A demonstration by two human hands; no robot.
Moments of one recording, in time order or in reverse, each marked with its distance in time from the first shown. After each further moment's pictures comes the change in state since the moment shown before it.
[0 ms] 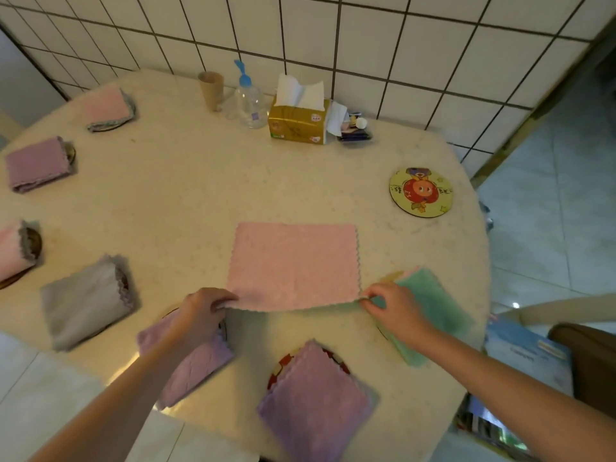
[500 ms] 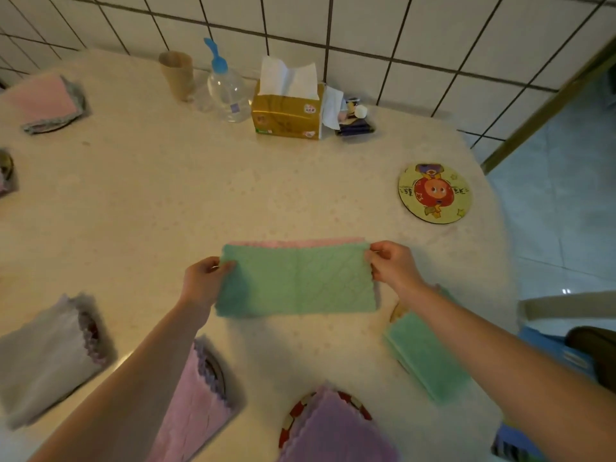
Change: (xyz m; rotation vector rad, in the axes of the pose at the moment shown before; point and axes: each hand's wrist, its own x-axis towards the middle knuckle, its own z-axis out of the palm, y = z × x) left_hand 0.134 0.013 0.003 -0.794 0.156 -0.458; right_hand 0.132 -0.004 0.003 0.584 0.186 0.536
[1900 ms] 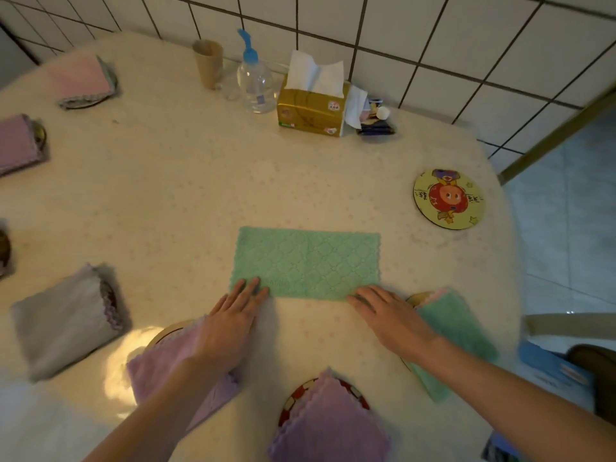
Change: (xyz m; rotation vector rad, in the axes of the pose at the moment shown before) left_hand -0.069 -0.074 -0.019 1.255 -0.256 0.649; right_hand -0.065 0.050 -0.003 -1.317 -0.315 -0.982
